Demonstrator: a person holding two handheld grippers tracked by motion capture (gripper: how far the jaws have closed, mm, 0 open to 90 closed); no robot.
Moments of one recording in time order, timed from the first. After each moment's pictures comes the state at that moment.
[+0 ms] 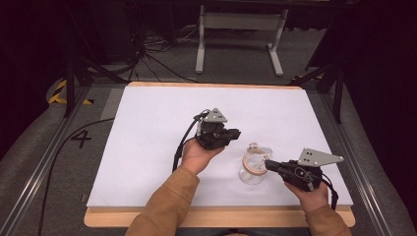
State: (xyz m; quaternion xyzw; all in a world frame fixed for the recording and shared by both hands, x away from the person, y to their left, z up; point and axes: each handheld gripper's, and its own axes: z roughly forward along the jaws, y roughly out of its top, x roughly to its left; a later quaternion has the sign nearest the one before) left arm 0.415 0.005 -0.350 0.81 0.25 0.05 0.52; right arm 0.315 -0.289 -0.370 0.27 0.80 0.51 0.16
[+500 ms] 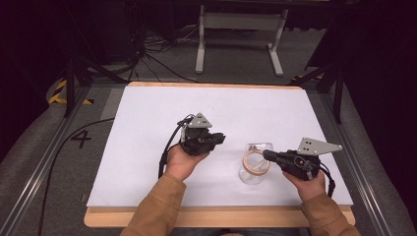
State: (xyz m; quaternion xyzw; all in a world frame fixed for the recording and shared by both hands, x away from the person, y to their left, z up) left arm 0.398 0.043 -0.353 0.82 0.29 0.07 0.49; right arm 0.338 -0.287 -0.359 0.26 0.79 0.53 0.15
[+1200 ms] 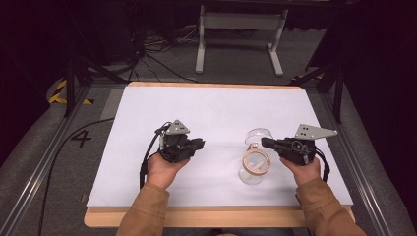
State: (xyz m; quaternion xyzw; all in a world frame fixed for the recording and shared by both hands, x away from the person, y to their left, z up) left arm 0.383 0.088 -0.364 0.81 0.34 0.08 0.48; right arm 0.376 -0.291 -0.357 0.27 0.78 0.54 0.15
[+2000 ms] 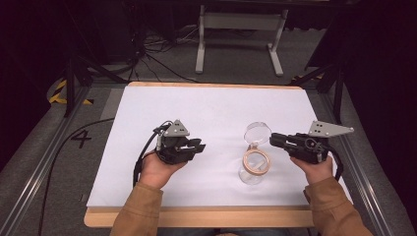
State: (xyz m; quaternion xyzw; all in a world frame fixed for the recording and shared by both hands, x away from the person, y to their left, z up) left arm 0.373 0.094 -0.345 0.83 0.29 0.08 0.47; right arm 0.365 -0.309 -0.331 0.26 0.78 0.55 0.15
